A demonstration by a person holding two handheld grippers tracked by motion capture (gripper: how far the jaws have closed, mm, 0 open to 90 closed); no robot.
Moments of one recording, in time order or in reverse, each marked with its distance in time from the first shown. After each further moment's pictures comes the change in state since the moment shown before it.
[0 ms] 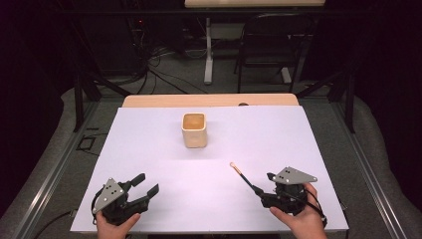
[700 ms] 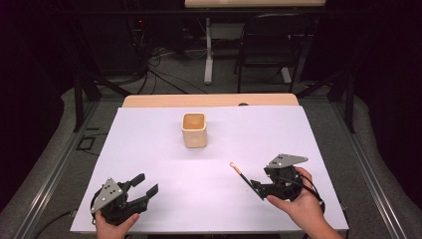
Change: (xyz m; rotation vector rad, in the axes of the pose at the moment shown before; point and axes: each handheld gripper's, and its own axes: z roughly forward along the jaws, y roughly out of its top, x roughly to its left) left arm 0.001 0.000 -0.001 -0.001 -0.009 -0.014; right arm -0.010 0.031 0.010 0.142 0.044 0.011
